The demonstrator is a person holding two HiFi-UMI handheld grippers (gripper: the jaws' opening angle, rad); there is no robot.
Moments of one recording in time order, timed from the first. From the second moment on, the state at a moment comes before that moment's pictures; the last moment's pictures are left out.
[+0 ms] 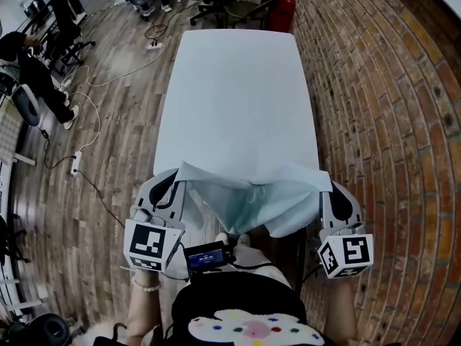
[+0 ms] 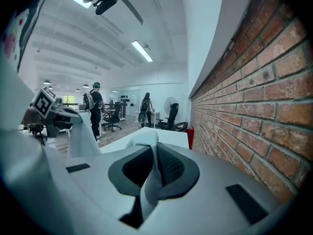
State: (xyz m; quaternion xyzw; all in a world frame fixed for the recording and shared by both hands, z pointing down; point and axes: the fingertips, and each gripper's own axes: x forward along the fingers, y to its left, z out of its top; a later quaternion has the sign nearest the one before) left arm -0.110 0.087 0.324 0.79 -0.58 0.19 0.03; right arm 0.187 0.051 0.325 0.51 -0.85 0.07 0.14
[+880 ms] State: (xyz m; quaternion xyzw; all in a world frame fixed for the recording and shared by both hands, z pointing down) left arm -0.222 0.120 0.345 0.72 -0.65 0.24 0.05; right arm 0.307 0.039 0.370 0.62 -0.75 0.08 0.22
